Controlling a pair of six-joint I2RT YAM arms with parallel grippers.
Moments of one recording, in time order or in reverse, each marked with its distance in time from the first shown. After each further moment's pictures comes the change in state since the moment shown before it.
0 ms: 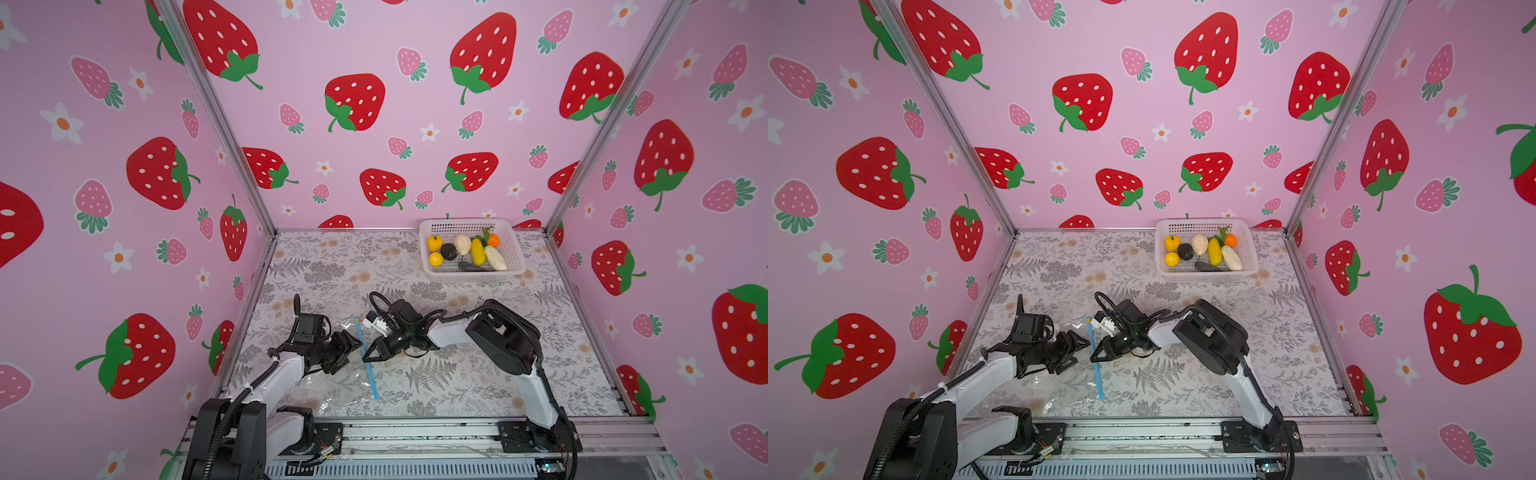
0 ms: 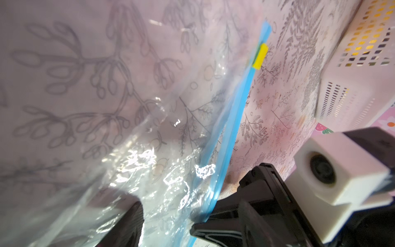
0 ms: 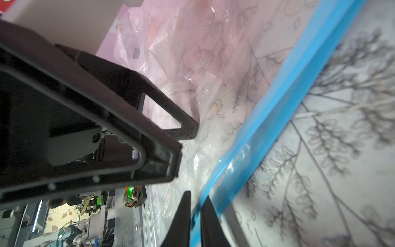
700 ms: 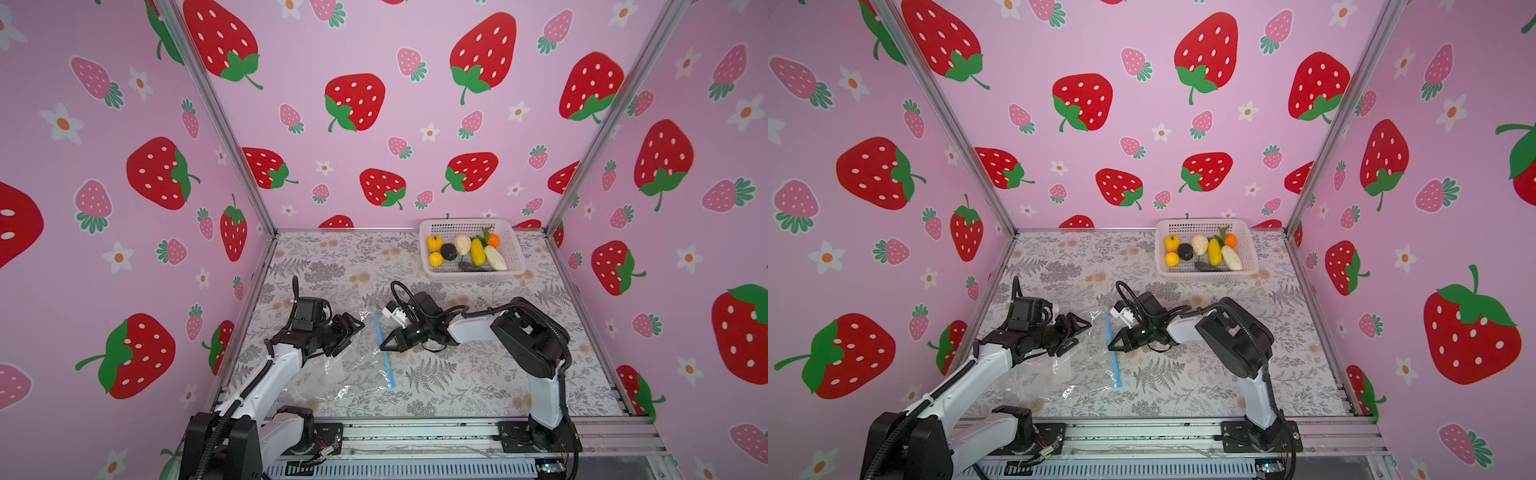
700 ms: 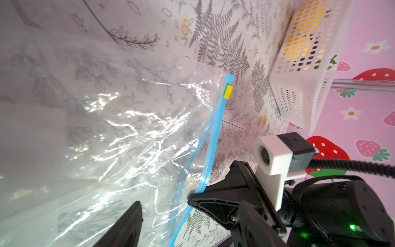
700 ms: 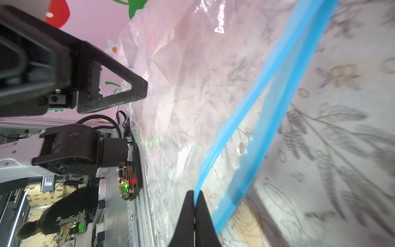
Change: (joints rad) left arm -0.056 -0.028 0.193 -0.080 -0.016 -0.006; right arm -0.129 -0.198 -0.178 -0.019 0.058 -0.072
